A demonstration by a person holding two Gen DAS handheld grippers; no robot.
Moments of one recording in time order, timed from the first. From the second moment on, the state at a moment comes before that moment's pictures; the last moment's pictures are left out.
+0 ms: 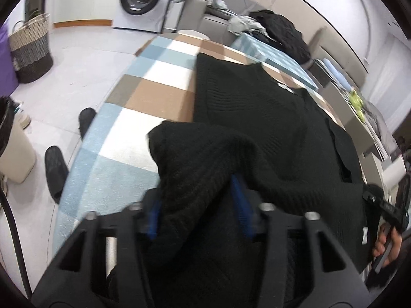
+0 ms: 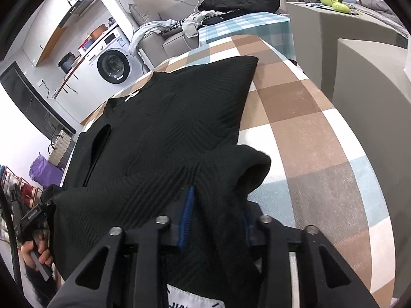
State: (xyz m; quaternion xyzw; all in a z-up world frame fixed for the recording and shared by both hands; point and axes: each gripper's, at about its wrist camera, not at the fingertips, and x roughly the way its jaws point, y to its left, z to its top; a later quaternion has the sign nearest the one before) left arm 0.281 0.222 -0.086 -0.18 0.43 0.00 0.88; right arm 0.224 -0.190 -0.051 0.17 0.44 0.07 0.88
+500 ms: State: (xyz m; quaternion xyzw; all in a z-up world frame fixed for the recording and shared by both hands) left arm 0.255 0.214 -0.090 -0.17 0.43 -0.01 0.89; right arm 0.226 -0.174 -0.052 0.12 0.45 0.07 0.88
